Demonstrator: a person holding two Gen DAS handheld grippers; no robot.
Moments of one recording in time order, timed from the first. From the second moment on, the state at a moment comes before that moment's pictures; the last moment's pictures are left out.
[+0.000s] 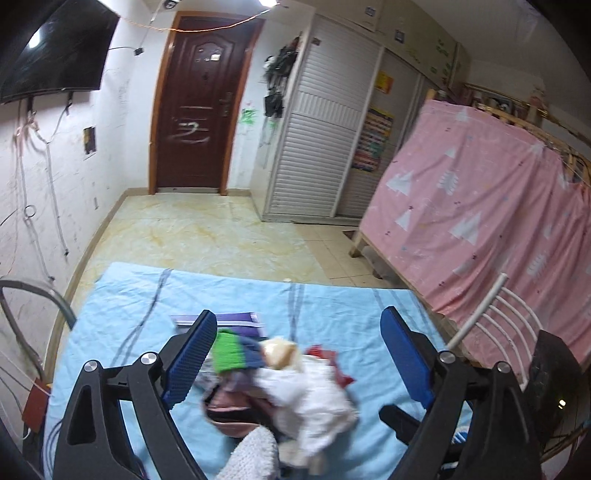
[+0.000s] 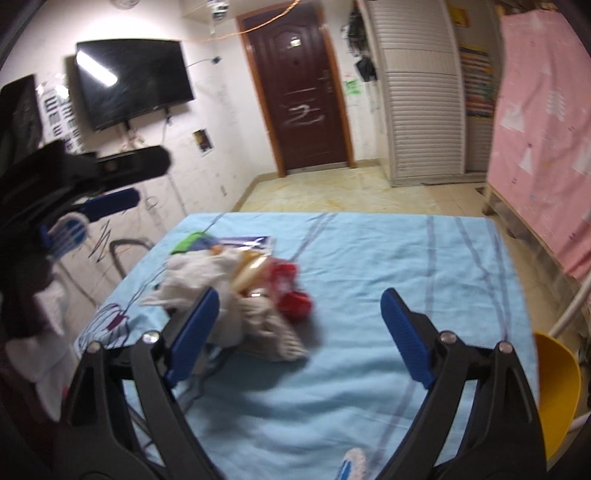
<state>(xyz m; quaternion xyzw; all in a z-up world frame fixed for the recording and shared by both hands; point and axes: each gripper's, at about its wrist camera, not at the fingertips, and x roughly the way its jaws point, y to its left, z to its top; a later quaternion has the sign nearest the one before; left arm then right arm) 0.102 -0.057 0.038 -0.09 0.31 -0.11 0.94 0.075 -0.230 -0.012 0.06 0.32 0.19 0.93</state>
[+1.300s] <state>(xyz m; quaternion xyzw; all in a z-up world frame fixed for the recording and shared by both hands) 0.169 -0.028 -0.057 -0.16 0.45 -0.11 0.87 0.098 -0.199 -0.004 0.05 0.33 0.21 0.92</state>
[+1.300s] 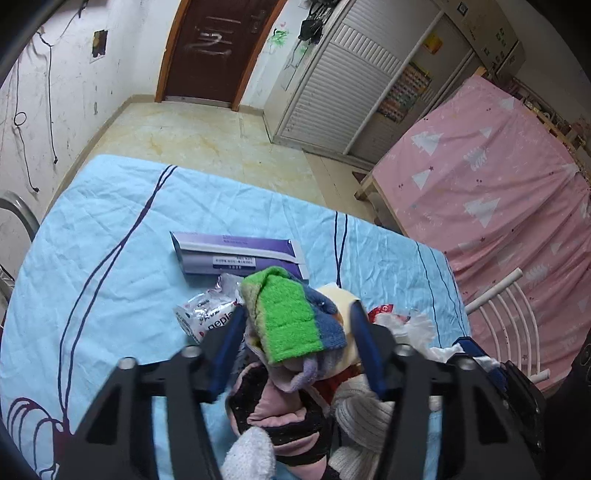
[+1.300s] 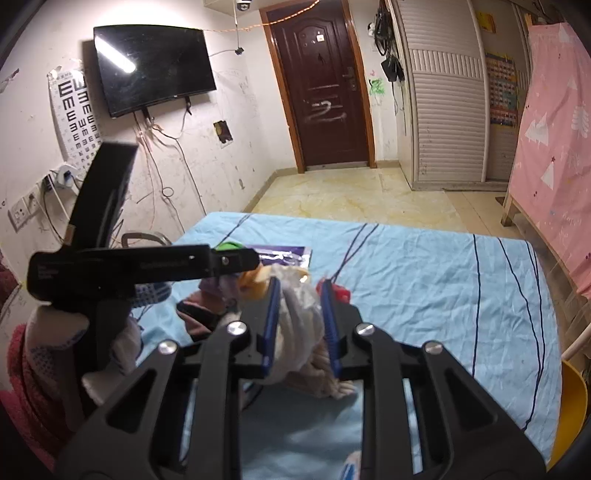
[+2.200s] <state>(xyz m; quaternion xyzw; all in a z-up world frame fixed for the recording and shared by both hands) 0.143 -0.044 -0.016 -0.16 0.40 -0.12 0.90 0.095 -0.243 -0.005 0.08 0.31 0.17 0.93</state>
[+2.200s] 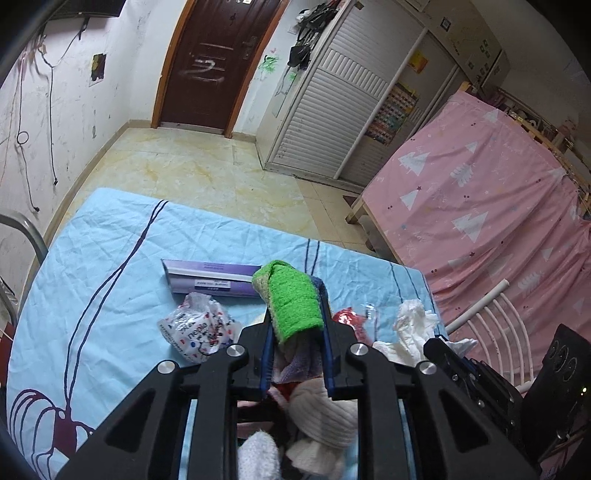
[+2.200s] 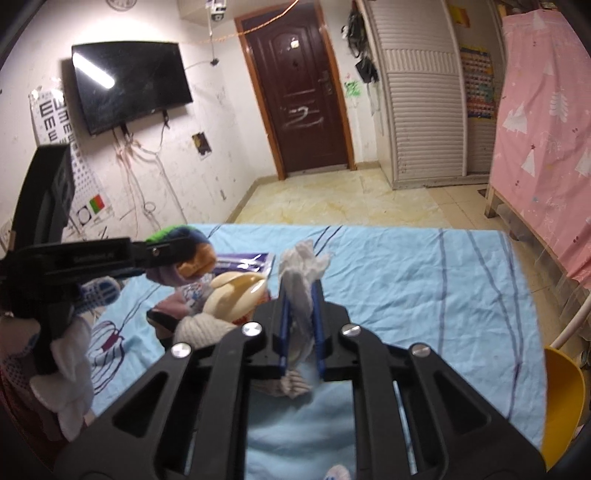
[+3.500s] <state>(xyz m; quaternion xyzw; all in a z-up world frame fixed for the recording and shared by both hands) 0.111 -0.356 -0.009 -0.01 0.42 -0.29 0.86 0.016 -0.510 -0.047 0.21 0.26 -0.03 0.94</state>
